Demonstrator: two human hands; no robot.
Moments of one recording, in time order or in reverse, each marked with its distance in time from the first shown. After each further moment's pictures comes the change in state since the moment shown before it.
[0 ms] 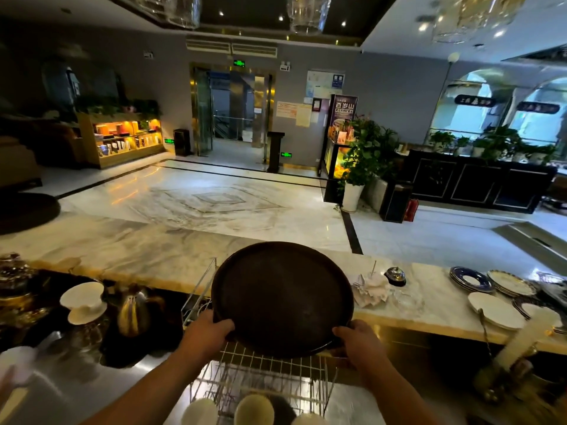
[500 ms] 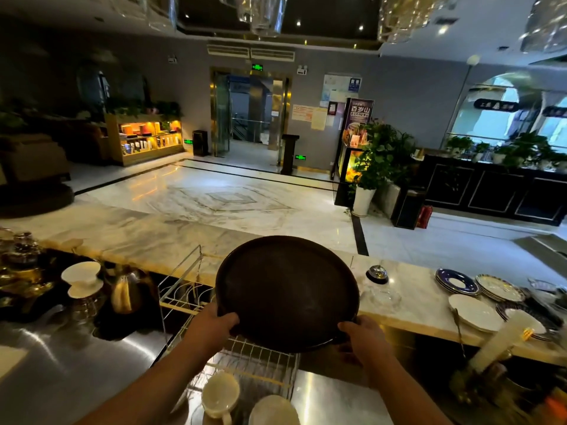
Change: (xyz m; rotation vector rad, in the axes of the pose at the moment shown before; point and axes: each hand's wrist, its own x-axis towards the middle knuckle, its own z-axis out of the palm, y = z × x) left_hand -0.076 0.032 0.093 -0.067 0.072 0.015; right_hand 0.004 0.018 -0.116 -0.021 -0.016 -0.049
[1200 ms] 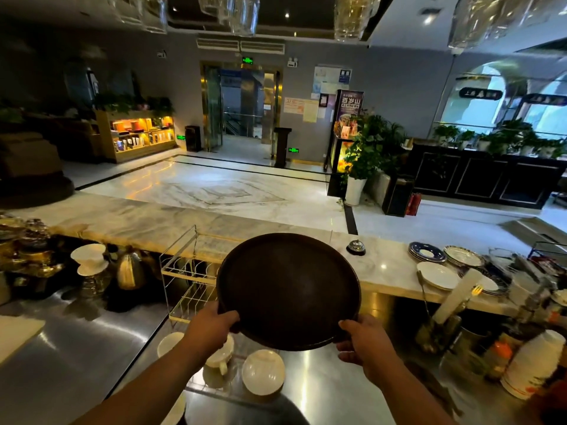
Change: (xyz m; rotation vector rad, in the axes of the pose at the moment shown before) left_hand -0.119 -0.018 0.018 0.004 -0.051 -0.040; right_hand -0.105 0.061 -0.068 0.038 -0.013 -0.002
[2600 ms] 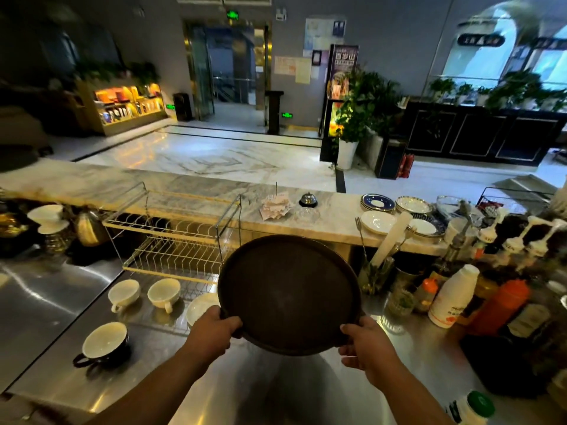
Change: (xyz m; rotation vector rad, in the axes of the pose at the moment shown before) left_hand -0.155 -0.003 0.218 0.050 -0.082 -0.124; right_hand -0.008 0.137 -0.225 -0.005 -0.025 0.171
